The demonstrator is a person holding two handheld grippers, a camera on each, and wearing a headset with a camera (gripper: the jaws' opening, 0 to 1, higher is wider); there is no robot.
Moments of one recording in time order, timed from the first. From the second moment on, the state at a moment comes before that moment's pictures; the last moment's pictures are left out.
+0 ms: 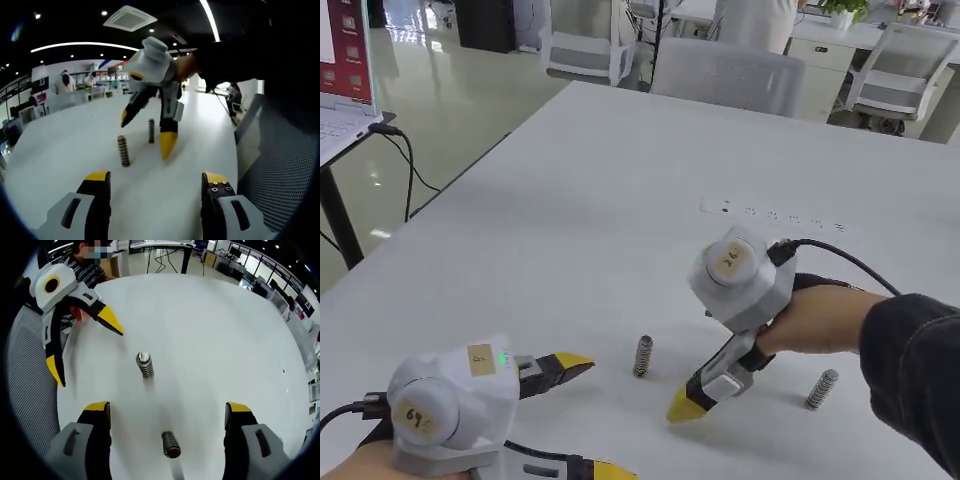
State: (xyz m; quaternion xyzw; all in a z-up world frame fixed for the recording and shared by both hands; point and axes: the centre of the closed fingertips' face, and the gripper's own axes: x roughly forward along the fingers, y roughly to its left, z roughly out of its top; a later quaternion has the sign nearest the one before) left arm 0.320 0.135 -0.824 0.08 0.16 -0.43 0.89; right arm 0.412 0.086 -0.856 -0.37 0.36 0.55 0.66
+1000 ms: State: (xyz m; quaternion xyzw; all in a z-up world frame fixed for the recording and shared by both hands) left arm 0.322 0.133 -0.824 0.07 0.16 -0.42 0.89; right arm 0.428 0.043 -0.816 -0.29 0.31 0.48 0.77
